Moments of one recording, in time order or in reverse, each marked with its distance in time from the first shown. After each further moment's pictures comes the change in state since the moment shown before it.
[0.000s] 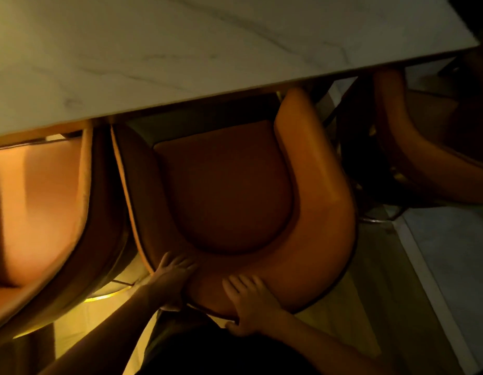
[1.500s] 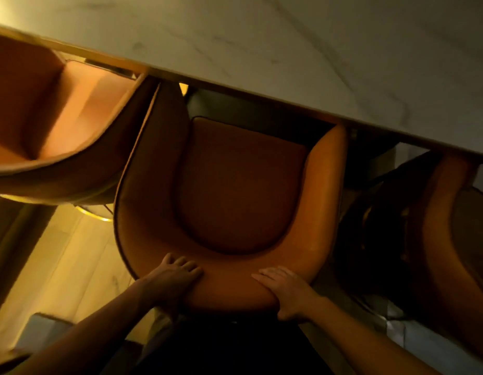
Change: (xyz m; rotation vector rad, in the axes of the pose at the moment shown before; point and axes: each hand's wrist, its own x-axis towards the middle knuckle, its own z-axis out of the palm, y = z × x) left_hand 0.039 0.199 -0.043 -0.244 -0.006 -0.175; right_hand -0.060 0.275 -0.075 -0.320 -0.265 -0.358
